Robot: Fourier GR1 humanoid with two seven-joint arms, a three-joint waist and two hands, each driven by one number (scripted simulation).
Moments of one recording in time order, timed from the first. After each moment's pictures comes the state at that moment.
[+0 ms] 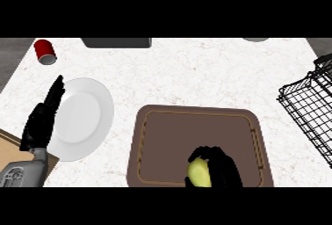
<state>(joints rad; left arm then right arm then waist) -0.14 0.26 0.08 -1.46 -0.19 0.07 0.05 0.13 -0.08 0.60 -1.68 0.84 -0.25 0.49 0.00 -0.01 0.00</state>
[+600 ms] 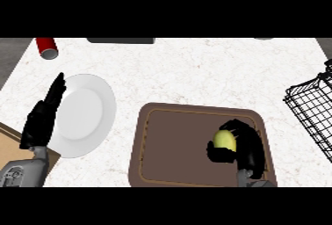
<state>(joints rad) -0.15 0.25 0.08 -1.48 -0.19 0.05 0.06 -0.02 -0.02 0.28 -1.60 0.82 -0.31 0.79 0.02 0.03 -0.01</state>
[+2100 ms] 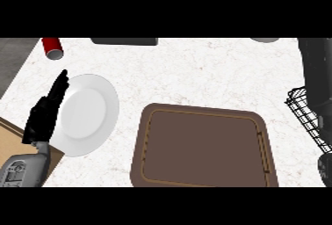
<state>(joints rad) -0.19 0.25 0.09 -1.45 -0.19 0.03 0.06 -1.19 -0.32 -0.35 -0.86 1.63 -0.18 1.15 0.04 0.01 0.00</state>
